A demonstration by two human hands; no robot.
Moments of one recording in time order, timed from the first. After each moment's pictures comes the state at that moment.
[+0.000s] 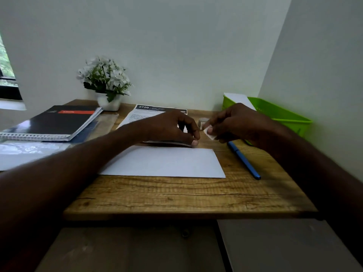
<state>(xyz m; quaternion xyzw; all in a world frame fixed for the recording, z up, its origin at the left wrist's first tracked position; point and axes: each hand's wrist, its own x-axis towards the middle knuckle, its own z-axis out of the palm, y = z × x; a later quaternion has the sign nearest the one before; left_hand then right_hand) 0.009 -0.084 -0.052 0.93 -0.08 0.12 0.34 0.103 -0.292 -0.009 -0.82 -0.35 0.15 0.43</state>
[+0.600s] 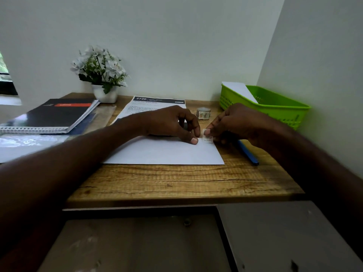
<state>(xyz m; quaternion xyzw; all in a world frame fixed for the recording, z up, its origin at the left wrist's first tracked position) 0.001 -0.100 -0.052 0.94 -0.09 0.07 0.31 0.085 -0.300 -0.025 -0.85 -0.28 0.17 0.41</state>
